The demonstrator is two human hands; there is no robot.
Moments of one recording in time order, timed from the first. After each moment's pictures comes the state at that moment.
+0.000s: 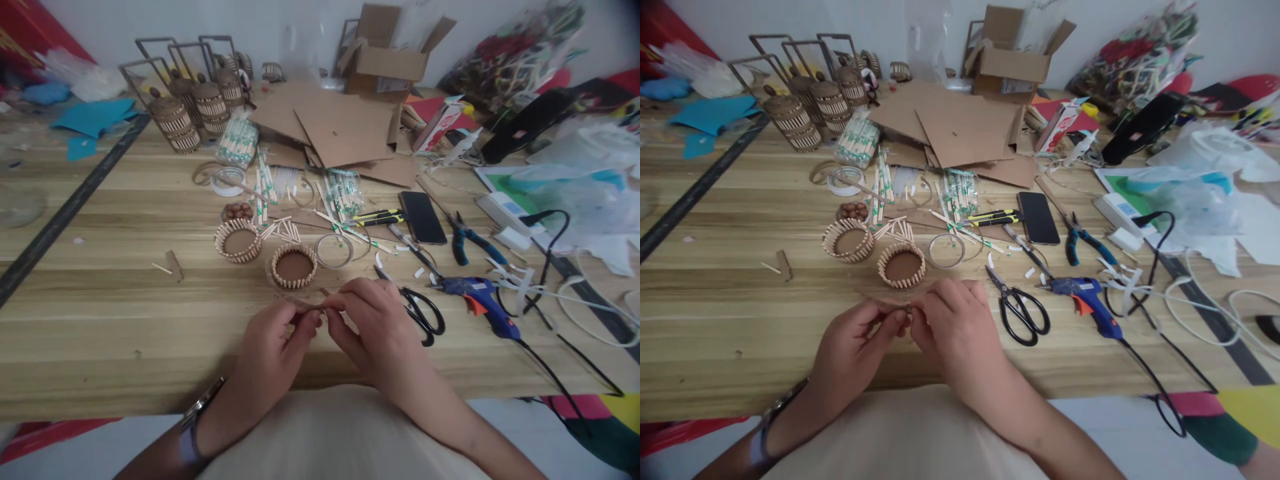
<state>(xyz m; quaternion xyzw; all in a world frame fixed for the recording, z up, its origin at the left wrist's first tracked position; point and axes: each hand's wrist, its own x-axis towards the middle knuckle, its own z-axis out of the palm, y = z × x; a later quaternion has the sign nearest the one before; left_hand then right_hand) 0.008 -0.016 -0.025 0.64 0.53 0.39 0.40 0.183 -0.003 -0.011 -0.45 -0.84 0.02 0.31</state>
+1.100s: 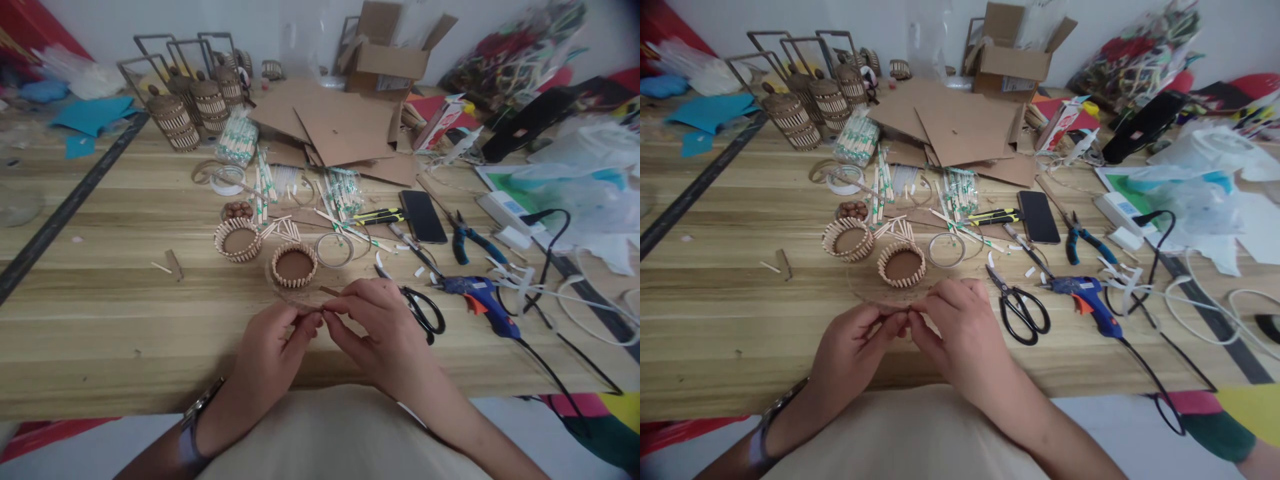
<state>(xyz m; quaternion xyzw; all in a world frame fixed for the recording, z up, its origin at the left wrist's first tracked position) 0.006 -0.018 -0.027 0.66 0.52 0.39 0.39 0.187 -0.004 -0.009 -0.44 -0.83 0.08 0.34</state>
